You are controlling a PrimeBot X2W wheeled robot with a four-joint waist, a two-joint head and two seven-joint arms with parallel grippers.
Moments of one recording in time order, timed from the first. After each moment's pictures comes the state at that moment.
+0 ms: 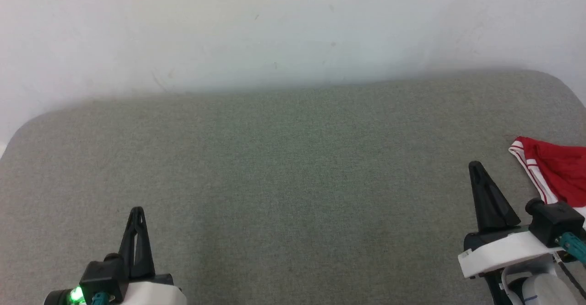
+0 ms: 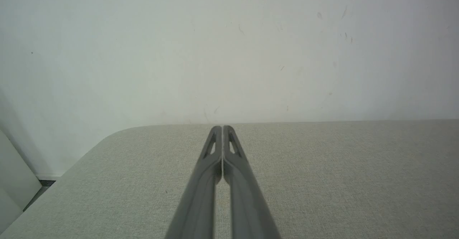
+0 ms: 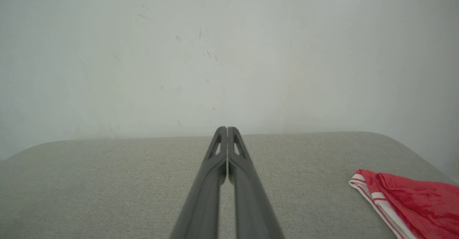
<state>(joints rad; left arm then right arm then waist) 0.12 0.07 0.06 -0.01 -0.04 0.07 -0.25 -0.05 -0.14 0.03 0.15 0.25 0.13 -0.25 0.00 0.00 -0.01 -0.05</state>
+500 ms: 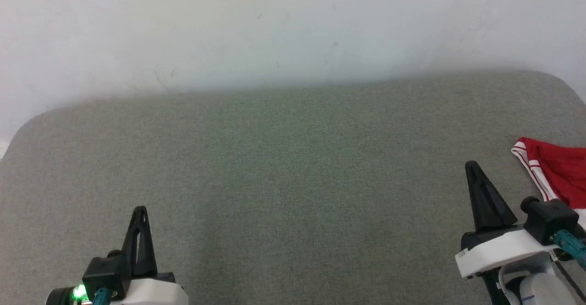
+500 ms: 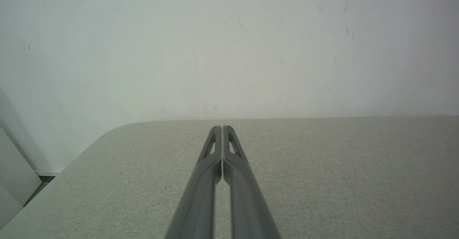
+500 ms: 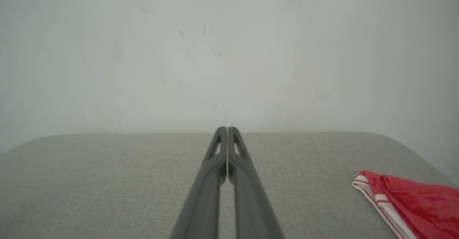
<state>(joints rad) 0.12 0.07 0.06 -0.01 -0.04 0.07 -0.22 -0.05 -0.13 0.03 0.14 0.22 0.13 -0.22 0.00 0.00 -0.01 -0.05</state>
